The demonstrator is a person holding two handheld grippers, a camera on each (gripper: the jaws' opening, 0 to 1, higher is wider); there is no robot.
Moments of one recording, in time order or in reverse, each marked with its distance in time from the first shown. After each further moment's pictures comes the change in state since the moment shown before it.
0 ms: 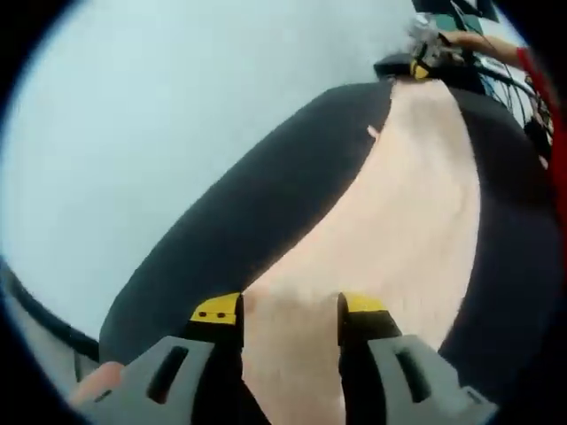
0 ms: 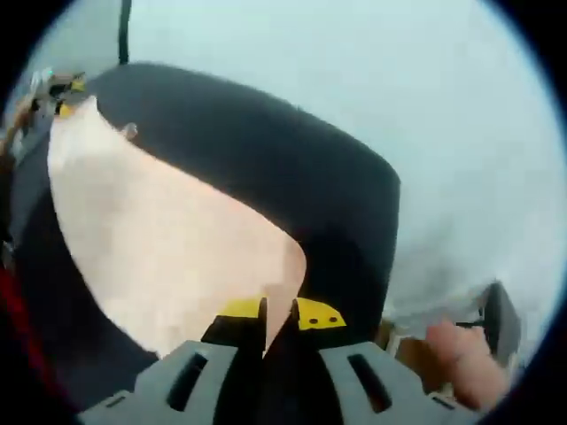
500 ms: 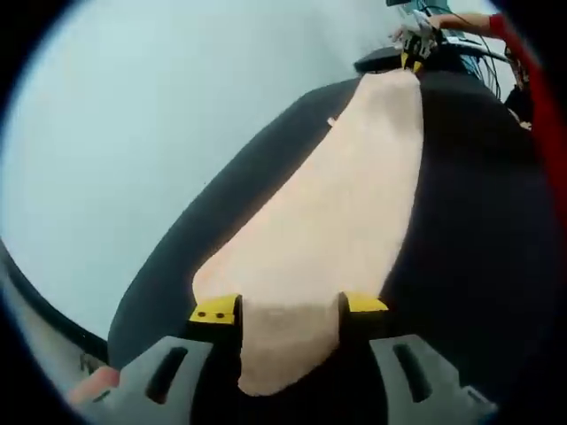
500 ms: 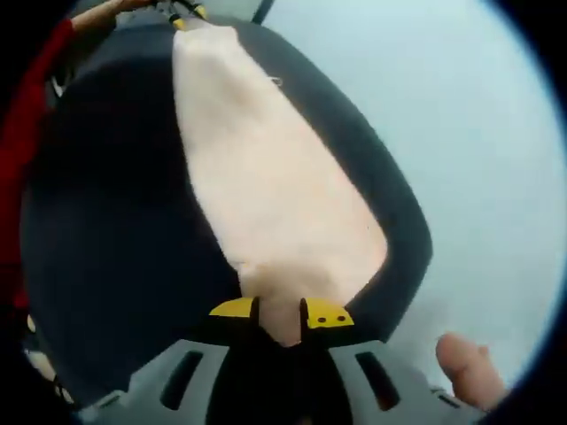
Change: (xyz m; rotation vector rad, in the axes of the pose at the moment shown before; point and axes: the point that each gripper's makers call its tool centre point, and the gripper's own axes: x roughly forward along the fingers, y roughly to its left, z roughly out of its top) left arm -0.031 -0.030 -0.040 0.119 -0.010 -0.001; right arm -0.006 0.068 -0.063 -0.702 0.008 0.092
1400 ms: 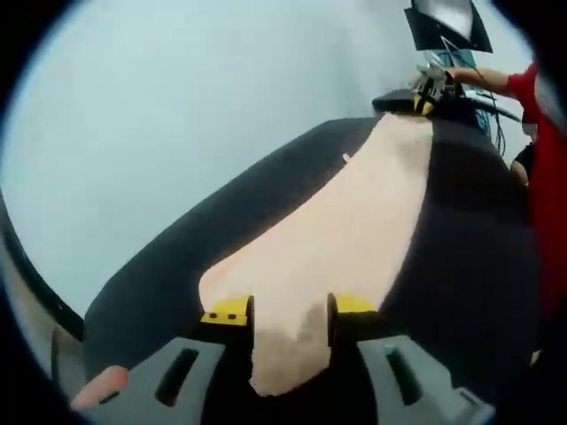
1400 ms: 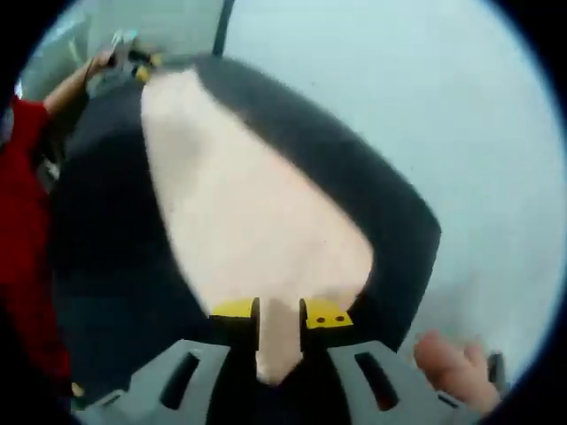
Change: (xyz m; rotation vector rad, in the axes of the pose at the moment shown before) left arm -0.001 0.022 0.015 -0.134 -0.064 -0.023; right arm -0.009 -0.064 0.049 0.462 -0.255 -0.032
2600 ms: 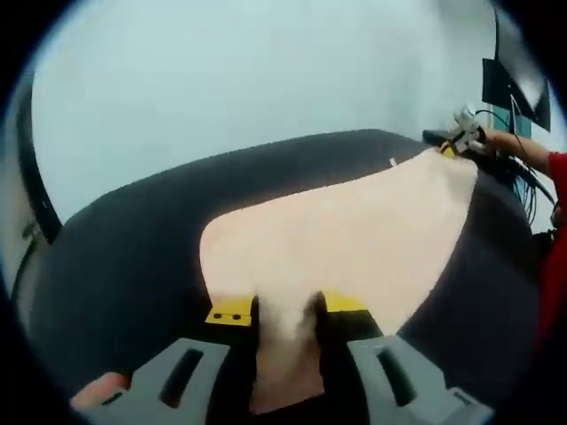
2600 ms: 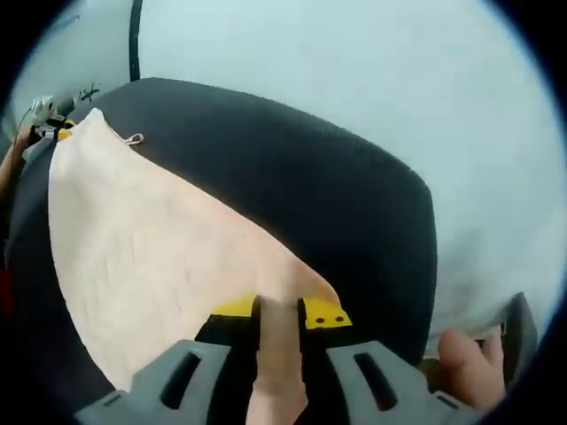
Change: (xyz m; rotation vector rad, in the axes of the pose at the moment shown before) left arm 0.006 -0.018 -0.040 -0.344 0.029 0.049; right arm 0.068 -0.040 -0.027 0.161 0.166 -0.092
